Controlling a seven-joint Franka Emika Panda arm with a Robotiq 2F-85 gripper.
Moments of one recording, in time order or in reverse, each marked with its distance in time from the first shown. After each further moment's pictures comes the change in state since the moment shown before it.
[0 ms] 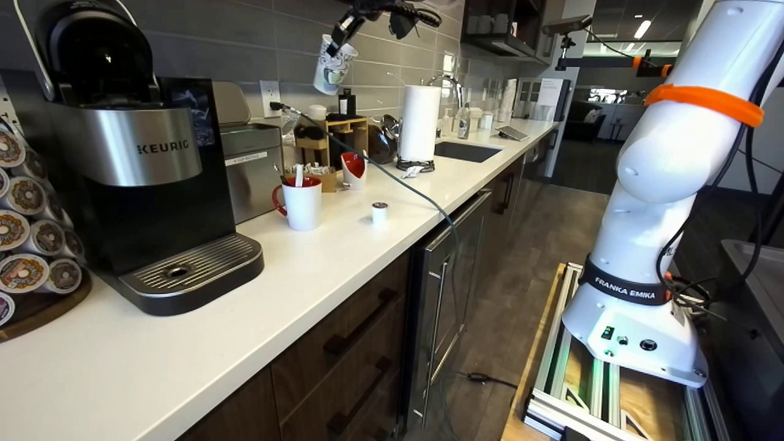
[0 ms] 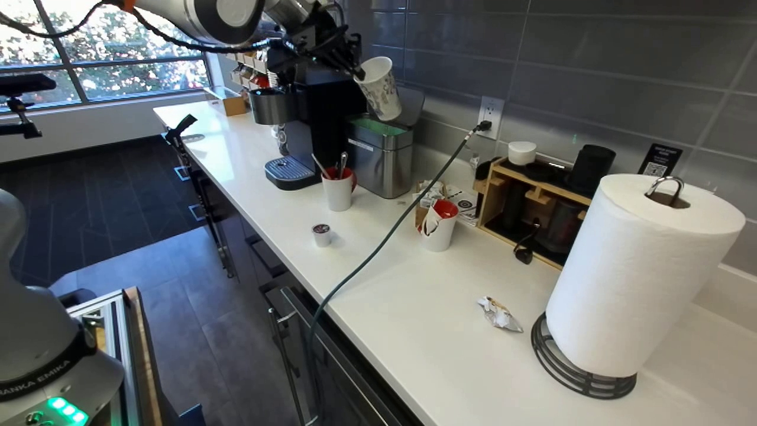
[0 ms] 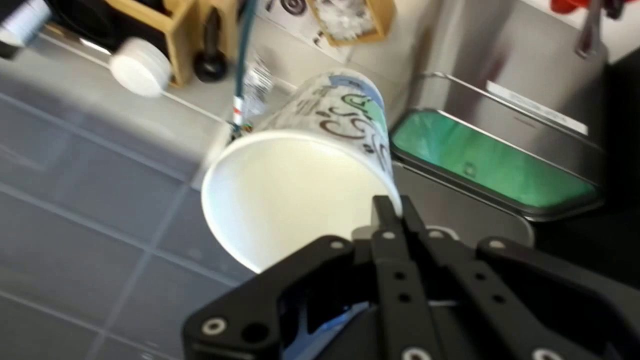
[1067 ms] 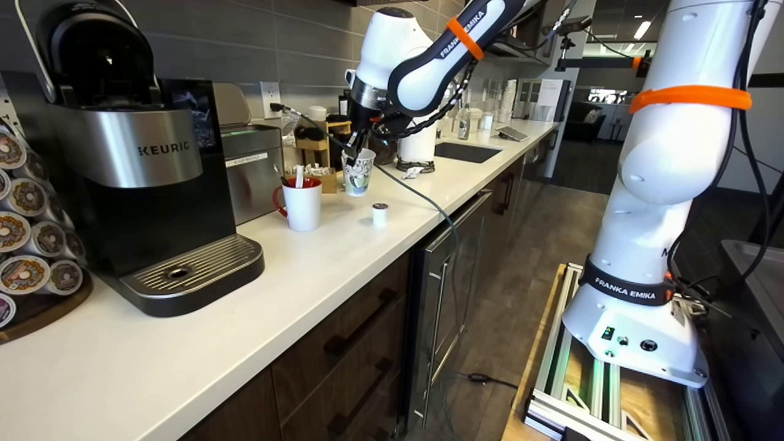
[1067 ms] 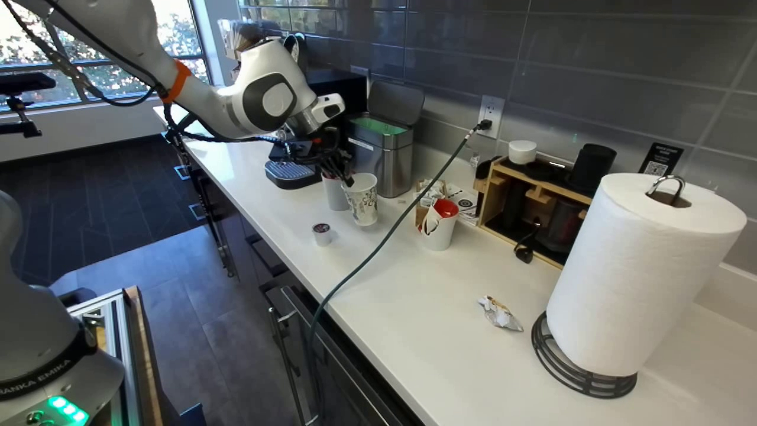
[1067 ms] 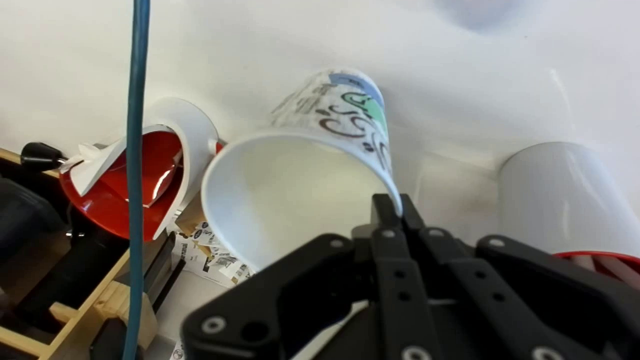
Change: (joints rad) arm 0.050 0.236 -0.037 -0.153 -0.437 -0.036 0.516
